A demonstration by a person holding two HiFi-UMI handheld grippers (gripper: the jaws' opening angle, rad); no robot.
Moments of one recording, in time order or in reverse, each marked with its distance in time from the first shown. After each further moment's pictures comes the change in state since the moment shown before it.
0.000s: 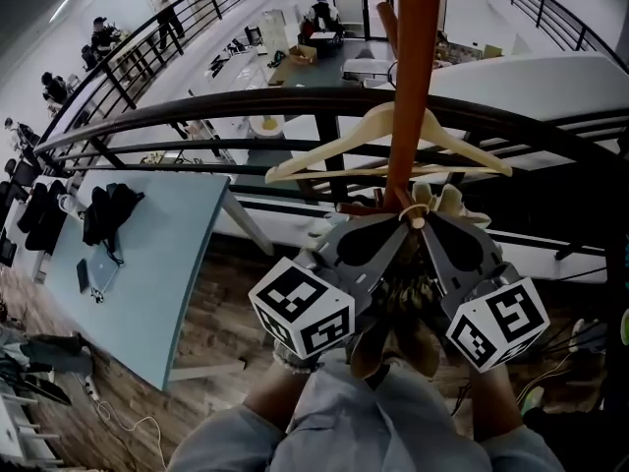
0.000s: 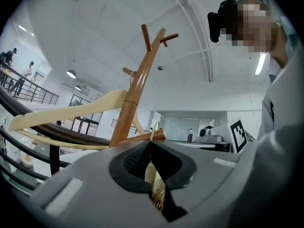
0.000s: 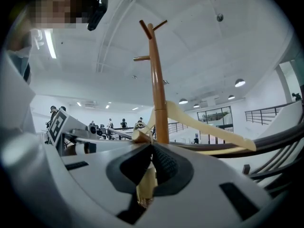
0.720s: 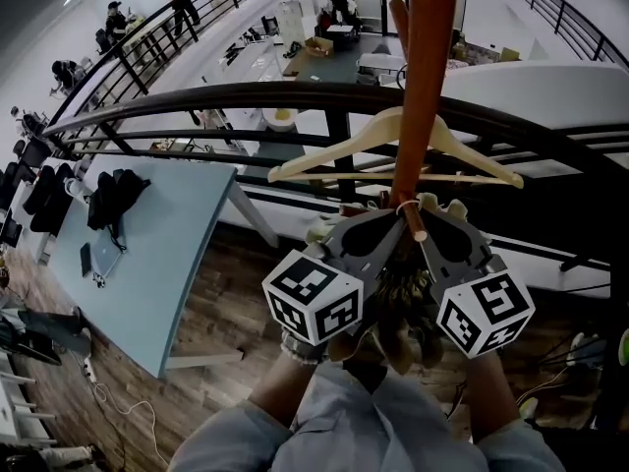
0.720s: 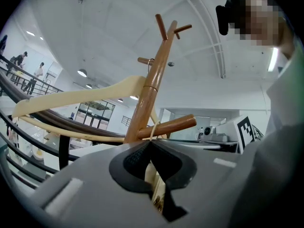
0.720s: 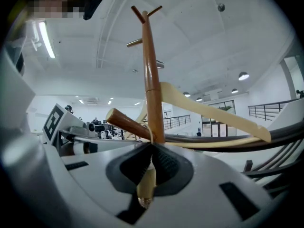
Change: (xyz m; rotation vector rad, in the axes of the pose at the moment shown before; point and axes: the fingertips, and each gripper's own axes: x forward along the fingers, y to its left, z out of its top) left arm 0.013 0.036 -0.024 -0.047 0.034 0.120; right arm 0.032 -0.015 -0.031 0.016 0.068 0.035
